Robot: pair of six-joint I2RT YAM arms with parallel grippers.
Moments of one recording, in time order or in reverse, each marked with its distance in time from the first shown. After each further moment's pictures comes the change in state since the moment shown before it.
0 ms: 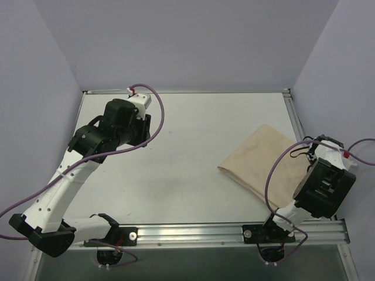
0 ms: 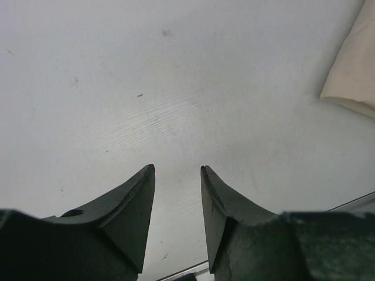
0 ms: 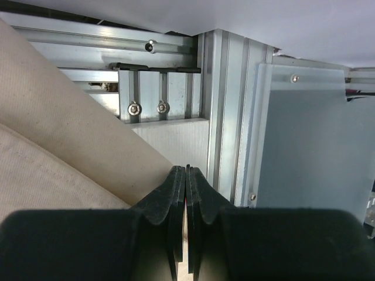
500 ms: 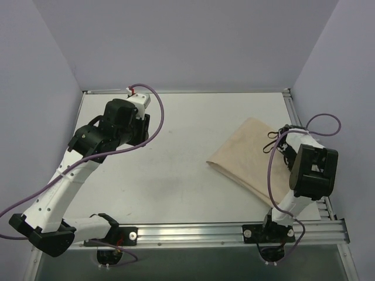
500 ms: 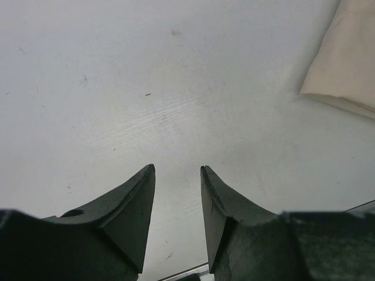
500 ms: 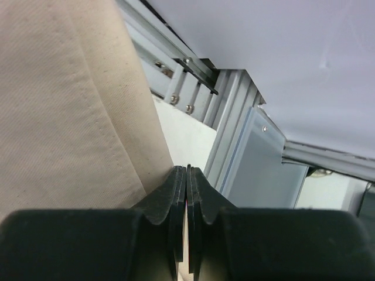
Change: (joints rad) left arm 0.000 0.000 0.000 -0.005 -0.032 0.003; right arm 0.363 0.155 0.035 -0.046 0.155 -0.087
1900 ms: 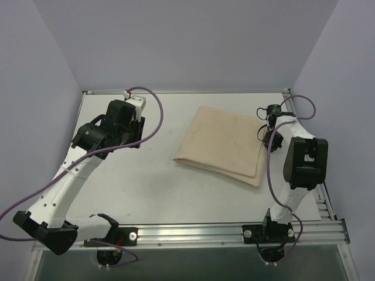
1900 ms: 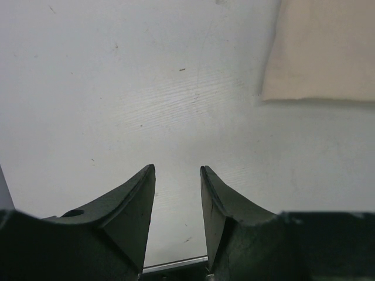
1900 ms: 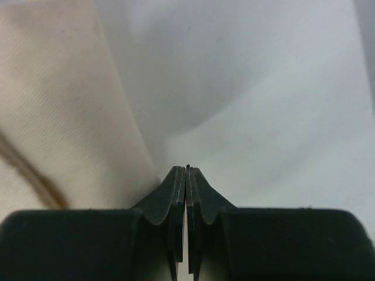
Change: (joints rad) left arm 0.041 0.019 -0.032 -0.060 -0.090 0.017; right arm 0.162 0.127 0.265 0.328 -0.576 -0.301
